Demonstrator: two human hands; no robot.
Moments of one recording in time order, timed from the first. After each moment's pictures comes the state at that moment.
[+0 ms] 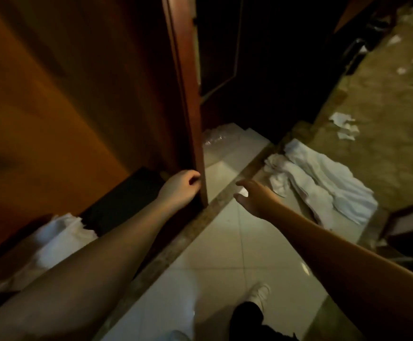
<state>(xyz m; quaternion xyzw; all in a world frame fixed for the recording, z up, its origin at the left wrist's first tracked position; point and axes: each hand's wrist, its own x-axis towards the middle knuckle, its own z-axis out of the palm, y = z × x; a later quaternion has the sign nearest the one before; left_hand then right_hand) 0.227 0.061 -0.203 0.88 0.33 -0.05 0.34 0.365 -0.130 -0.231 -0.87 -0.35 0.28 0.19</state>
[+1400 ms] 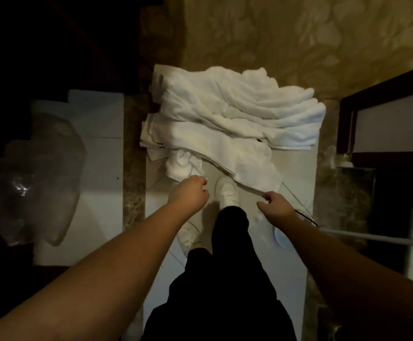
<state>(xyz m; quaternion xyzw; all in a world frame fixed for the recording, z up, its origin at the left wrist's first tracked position) 0.917 -0.113 -0.694 0.87 0.01 -0.45 0.21 0.867 -0.361 -0.705 -0.80 0.28 0.46 0.28</state>
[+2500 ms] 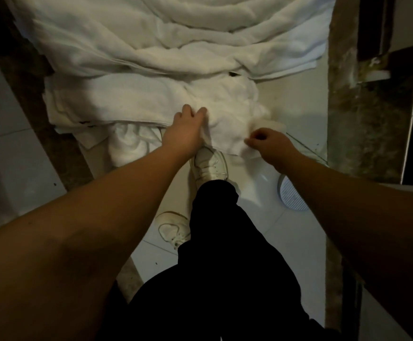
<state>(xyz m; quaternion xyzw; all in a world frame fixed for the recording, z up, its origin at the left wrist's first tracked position) 0.974 -0.219 -0.916 0.88 -0.17 -0.43 0.13 0.887 -0.433 -0.897 -0.74 0.37 0.39 0.41</state>
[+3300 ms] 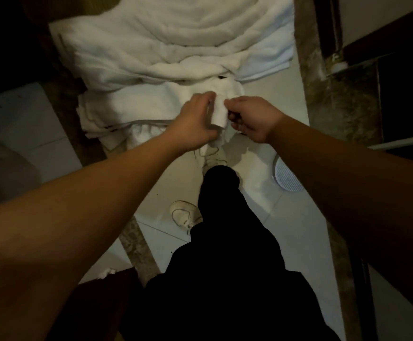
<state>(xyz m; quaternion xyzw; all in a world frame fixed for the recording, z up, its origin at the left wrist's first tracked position) 0.964 -0.219 -0.764 0.83 -0.17 -0.41 0.32 0.922 -0.384 -0.756 -0.54 0.44 0.28 0.66</state>
